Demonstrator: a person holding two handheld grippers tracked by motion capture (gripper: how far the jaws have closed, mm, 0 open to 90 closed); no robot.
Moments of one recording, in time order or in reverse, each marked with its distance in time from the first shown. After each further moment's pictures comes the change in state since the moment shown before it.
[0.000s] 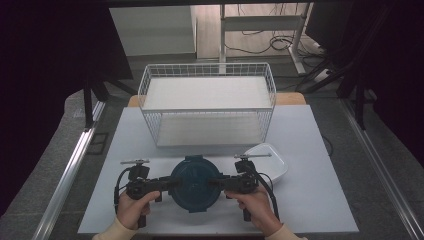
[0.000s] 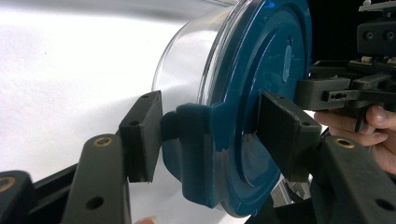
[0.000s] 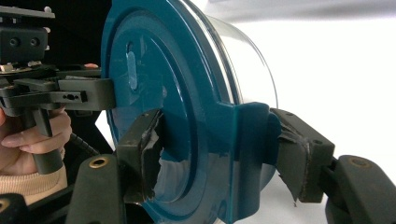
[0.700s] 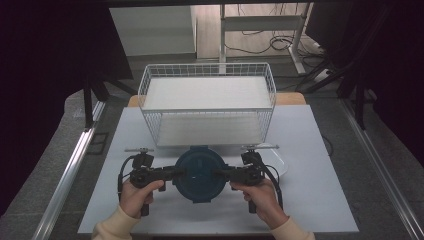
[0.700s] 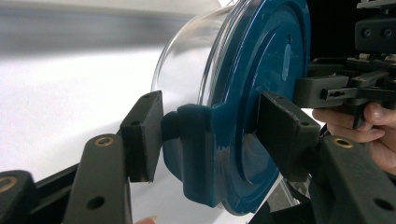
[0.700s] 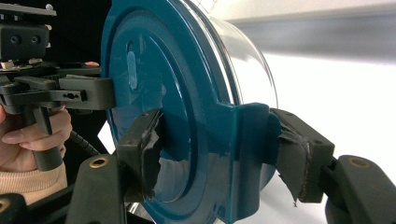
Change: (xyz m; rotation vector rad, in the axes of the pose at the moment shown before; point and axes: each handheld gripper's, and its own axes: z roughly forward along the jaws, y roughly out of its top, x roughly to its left) left arm -0.016 0.033 0.001 0.004 -0.020 0.059; right arm 0.002 0.022 -0.021 -0.047 -0.006 -0.026
